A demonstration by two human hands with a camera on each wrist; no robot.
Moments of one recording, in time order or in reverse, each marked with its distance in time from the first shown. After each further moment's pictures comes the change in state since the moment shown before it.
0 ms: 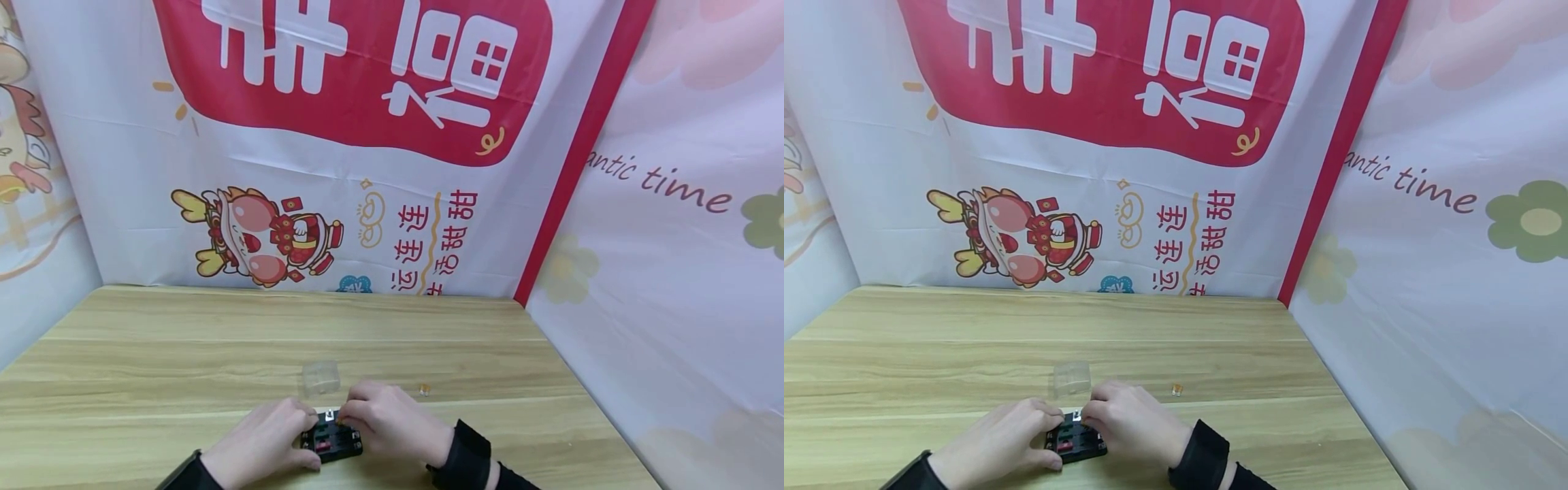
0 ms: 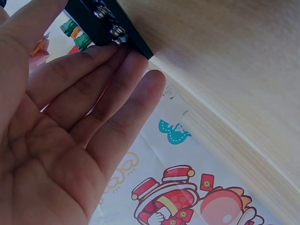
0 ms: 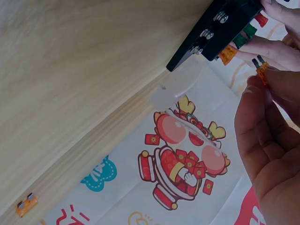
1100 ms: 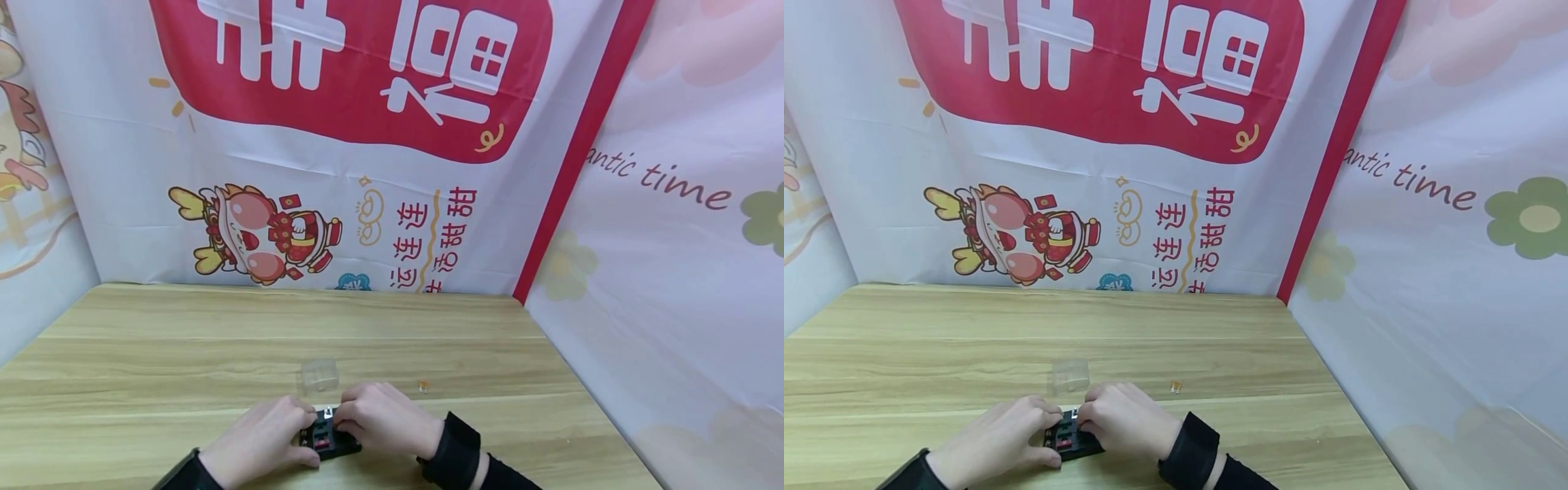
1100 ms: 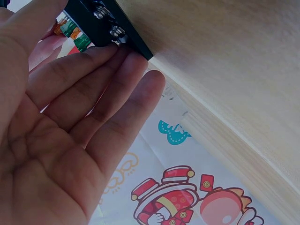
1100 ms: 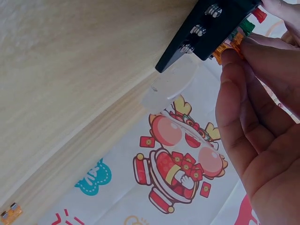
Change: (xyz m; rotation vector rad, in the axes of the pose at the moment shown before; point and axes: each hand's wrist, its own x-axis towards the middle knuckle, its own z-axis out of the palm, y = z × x) left_hand 0.001 -0.001 -0.001 -0.042 -0.011 -0.017; right_hand 0.012 0.000 0.003 -0.010 -0.212 0.055
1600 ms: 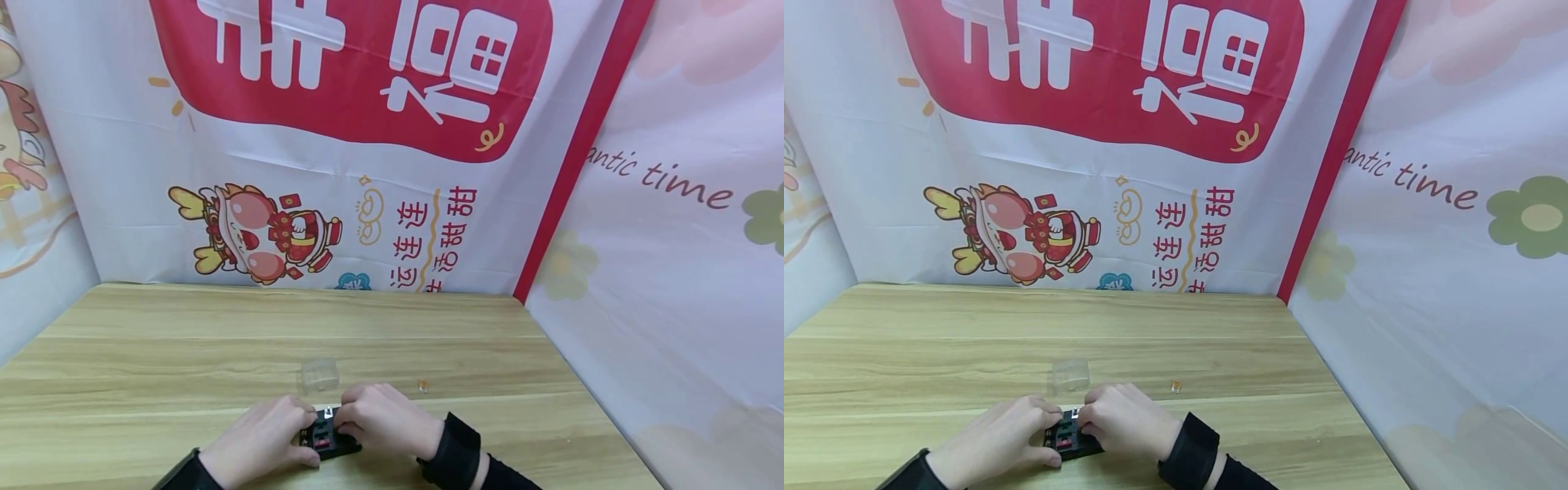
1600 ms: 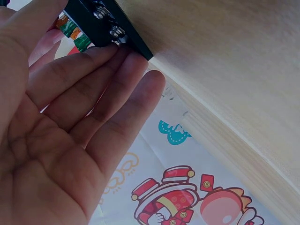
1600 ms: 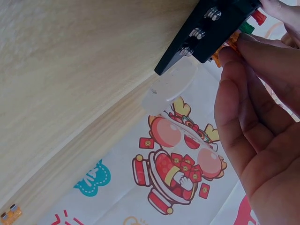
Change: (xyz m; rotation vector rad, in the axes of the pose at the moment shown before) left_hand 0.000 0.002 0.001 0.024 0.011 0.010; right_hand -0.001 0.000 0.001 -0.031 -0.007 -0.026
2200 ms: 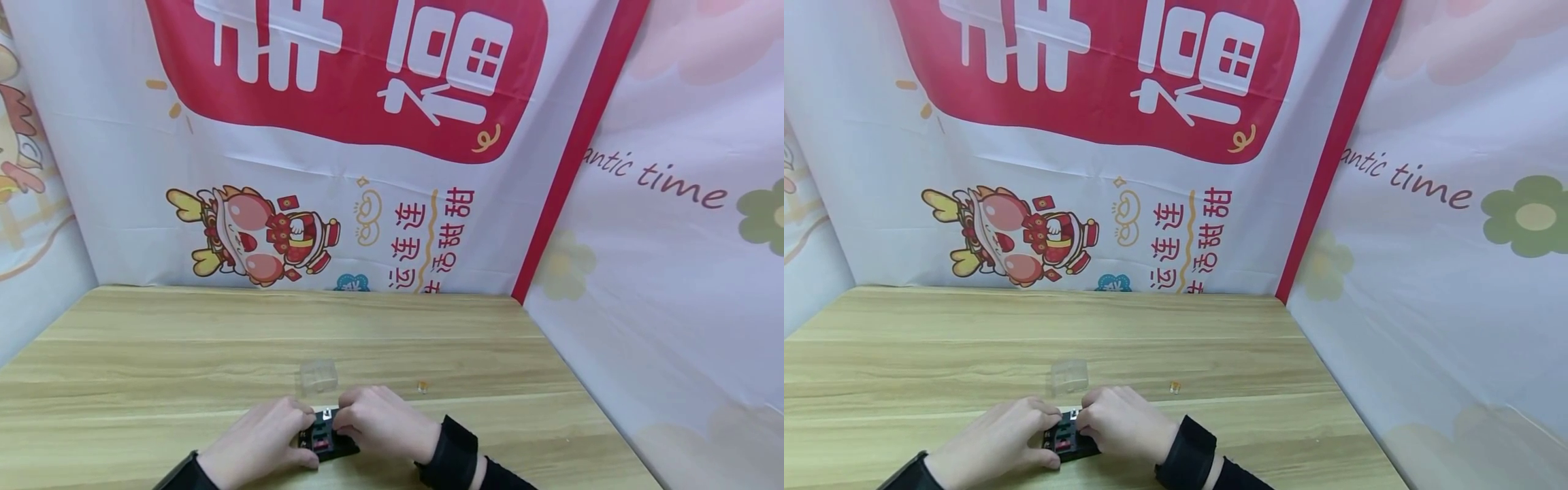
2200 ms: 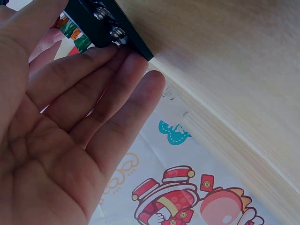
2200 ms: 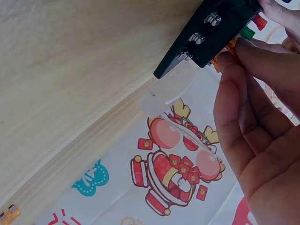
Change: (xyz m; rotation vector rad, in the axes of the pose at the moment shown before) left_hand 0.000 0.000 0.000 -0.016 -0.011 -0.001; right_hand -0.001 -0.003 0.000 0.006 0.018 -0.007
